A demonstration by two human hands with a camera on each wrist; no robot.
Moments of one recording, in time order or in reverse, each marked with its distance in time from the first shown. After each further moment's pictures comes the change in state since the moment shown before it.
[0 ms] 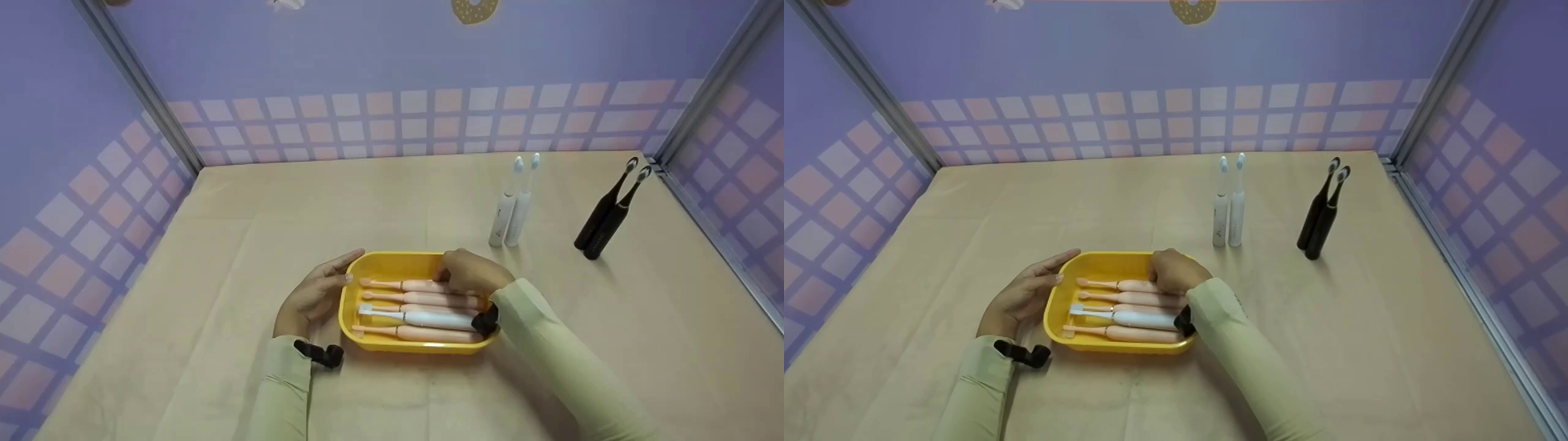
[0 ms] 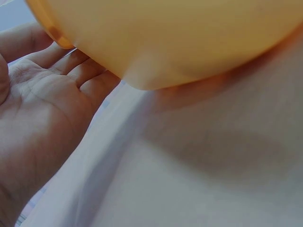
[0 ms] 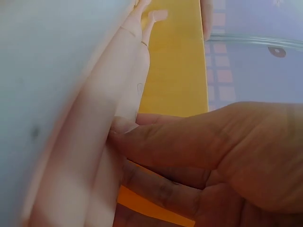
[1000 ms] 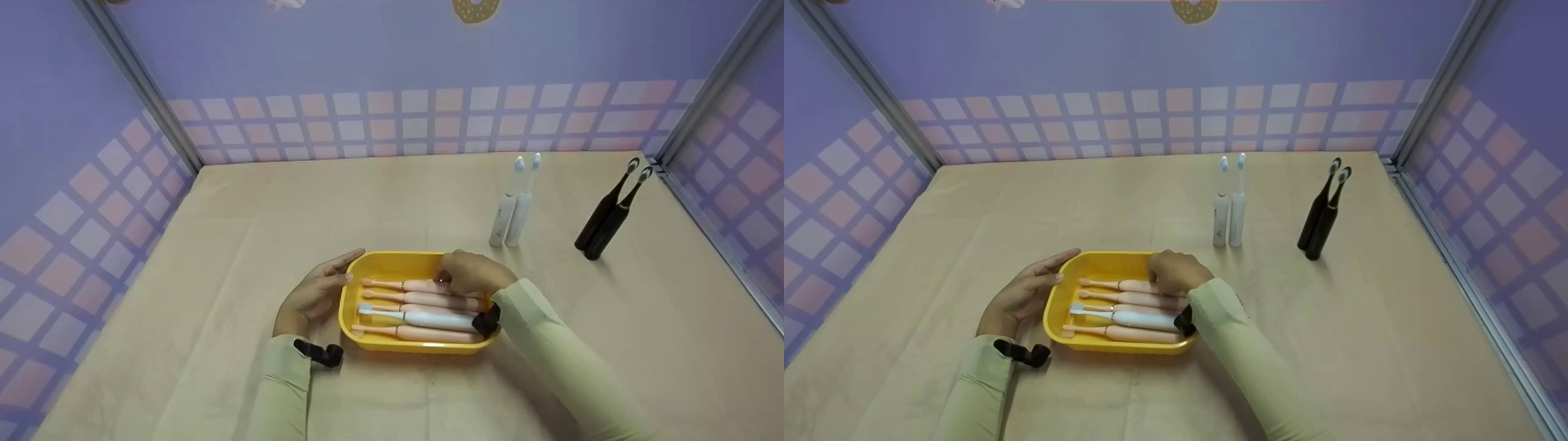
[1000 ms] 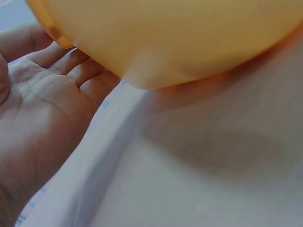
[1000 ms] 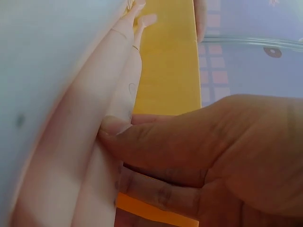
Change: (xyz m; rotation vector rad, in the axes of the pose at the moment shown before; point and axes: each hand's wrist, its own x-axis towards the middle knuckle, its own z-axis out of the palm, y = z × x) left_hand 0.000 0.000 0.002 -0.034 0.031 -0.014; right_hand -0.005 -0.002 -0.003 -0.086 -0.039 0.023
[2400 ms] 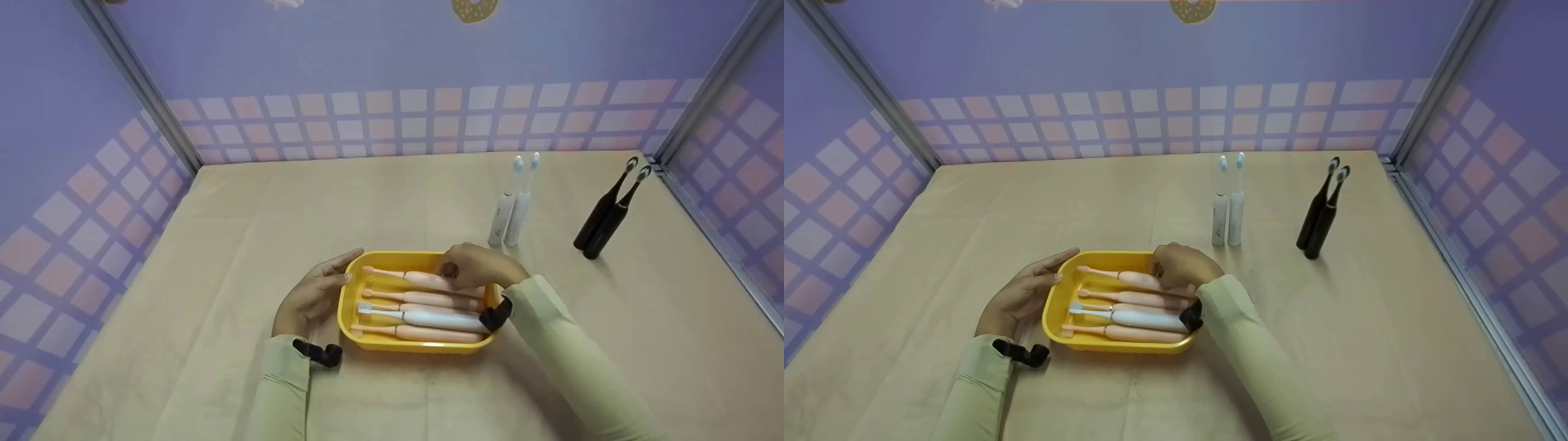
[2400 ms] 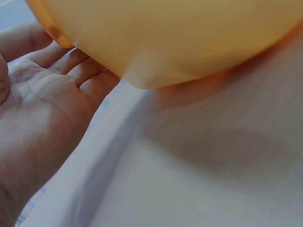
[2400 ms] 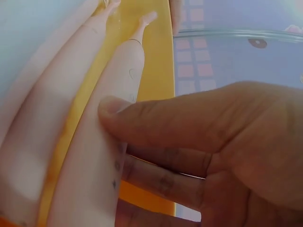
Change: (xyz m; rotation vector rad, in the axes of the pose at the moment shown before) left_hand 0.000 -0.001 -0.001 -0.014 -0.018 0.006; right_hand -0.005 0.010 -0.013 0.092 0.020 -0.151
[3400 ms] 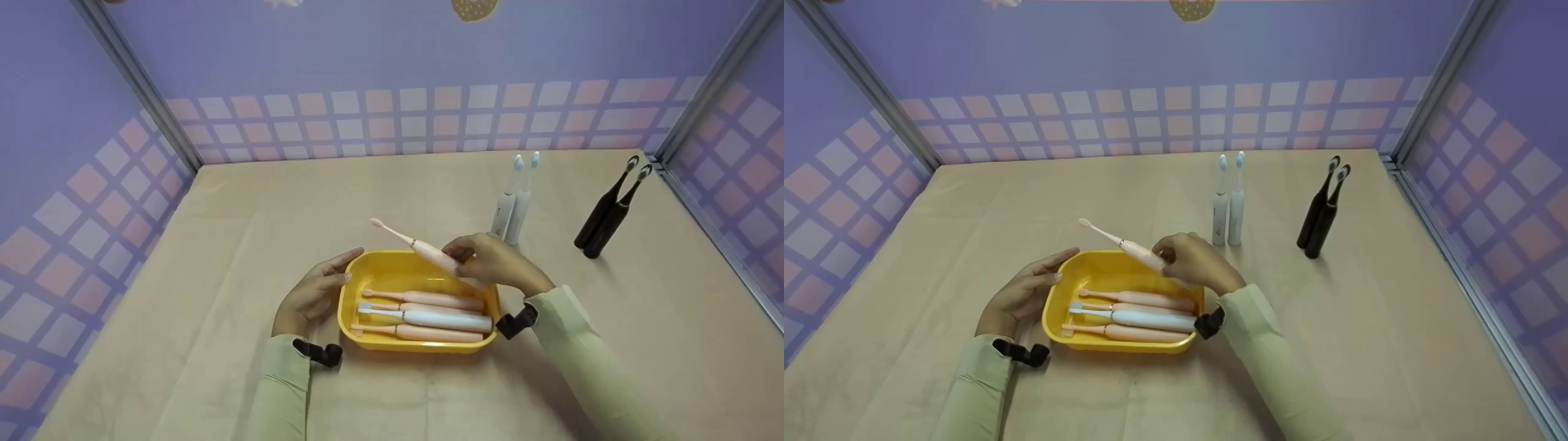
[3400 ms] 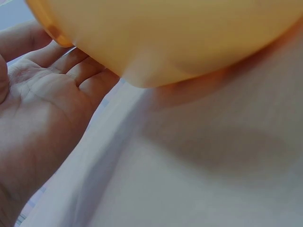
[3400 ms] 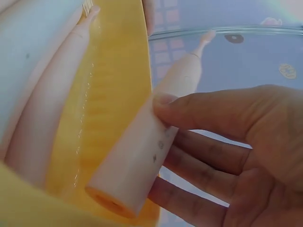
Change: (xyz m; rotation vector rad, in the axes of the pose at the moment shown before) left_hand 0.000 0.000 0.000 0.017 -0.001 0.003; right_hand -0.022 0.008 -0.001 0.205 0.321 -0.029
